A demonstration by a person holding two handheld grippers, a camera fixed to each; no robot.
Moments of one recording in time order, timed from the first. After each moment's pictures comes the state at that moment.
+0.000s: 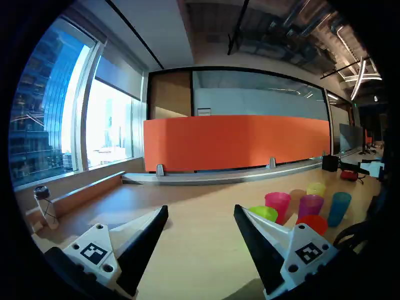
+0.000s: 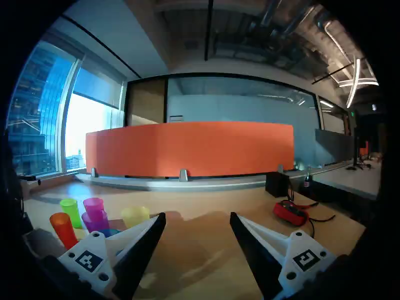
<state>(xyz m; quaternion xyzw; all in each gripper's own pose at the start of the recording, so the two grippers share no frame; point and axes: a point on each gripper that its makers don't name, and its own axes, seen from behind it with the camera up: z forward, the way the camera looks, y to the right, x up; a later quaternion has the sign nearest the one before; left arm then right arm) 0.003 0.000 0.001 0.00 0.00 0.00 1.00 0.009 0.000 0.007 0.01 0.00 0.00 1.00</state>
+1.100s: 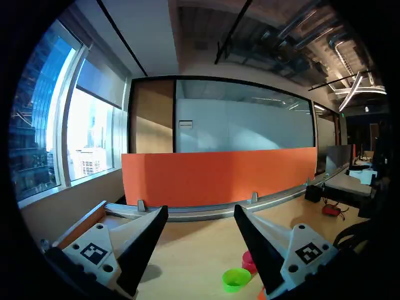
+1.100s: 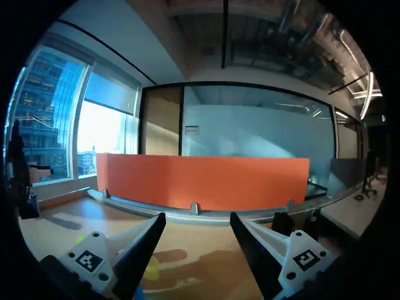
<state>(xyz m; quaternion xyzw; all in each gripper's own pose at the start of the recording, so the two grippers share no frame) 0.193 0.022 0.048 -0.08 0.01 -0.02 1.00 0.186 -0.007 0.036 0.07 0.01 -0.02 1.00</state>
